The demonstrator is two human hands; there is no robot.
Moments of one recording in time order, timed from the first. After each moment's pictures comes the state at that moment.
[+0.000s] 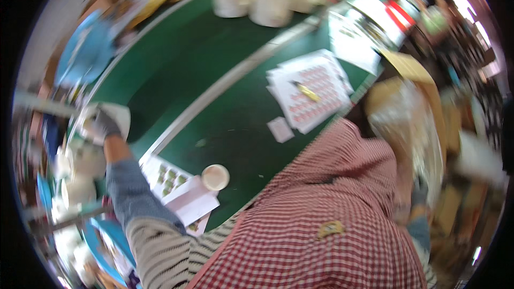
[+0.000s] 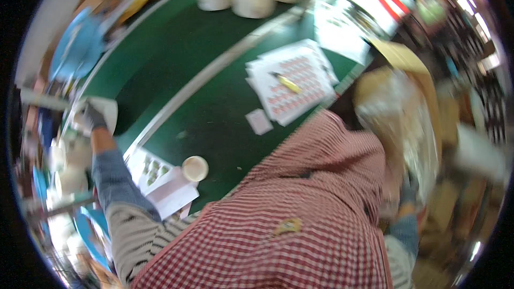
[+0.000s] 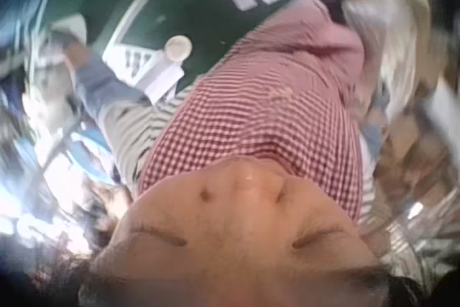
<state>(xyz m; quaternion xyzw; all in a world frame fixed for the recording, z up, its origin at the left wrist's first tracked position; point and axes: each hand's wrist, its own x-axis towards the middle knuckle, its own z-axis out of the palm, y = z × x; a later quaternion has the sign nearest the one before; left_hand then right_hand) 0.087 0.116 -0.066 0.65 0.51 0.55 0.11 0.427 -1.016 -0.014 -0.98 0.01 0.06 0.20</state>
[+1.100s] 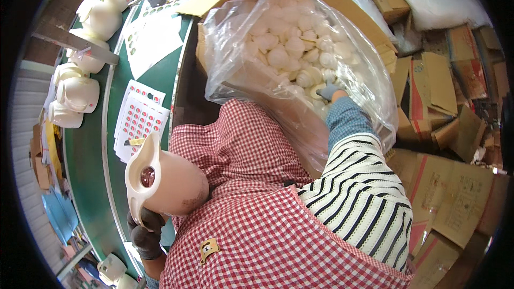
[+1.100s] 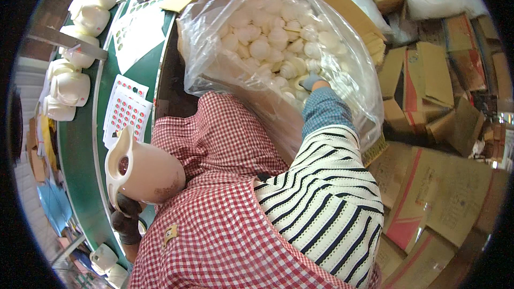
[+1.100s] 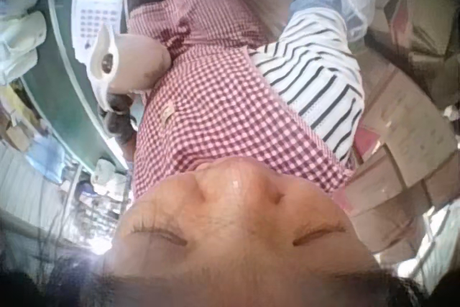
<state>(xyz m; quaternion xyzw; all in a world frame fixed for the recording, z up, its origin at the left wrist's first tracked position) 0.322 -0.512 0.105 0.67 0.11 -0.03 0.73 0.555 -1.119 -0.173 -0.91 0.23 0.33 0.10</state>
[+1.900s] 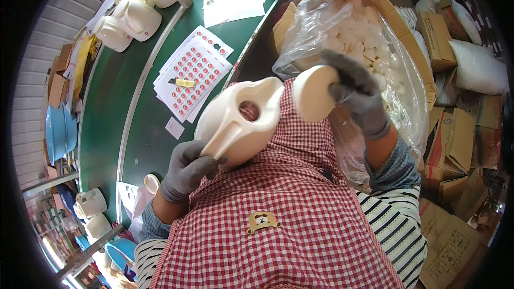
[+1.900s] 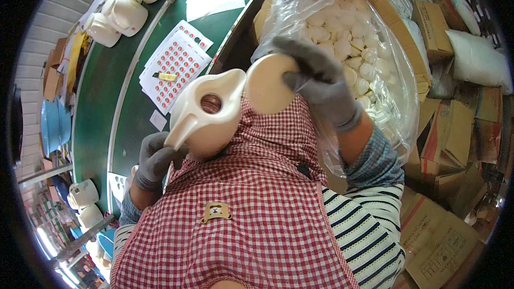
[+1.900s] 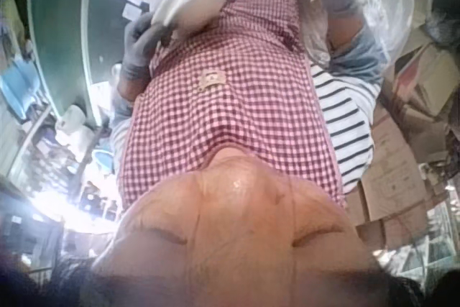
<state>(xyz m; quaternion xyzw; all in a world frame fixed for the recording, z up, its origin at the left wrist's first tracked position) 0.319 -0.527 0.119 0.65 0.10 -0.20 0.73 0.481 -0.860 0.111 -0.58 -0.24 0.16 0.76</state>
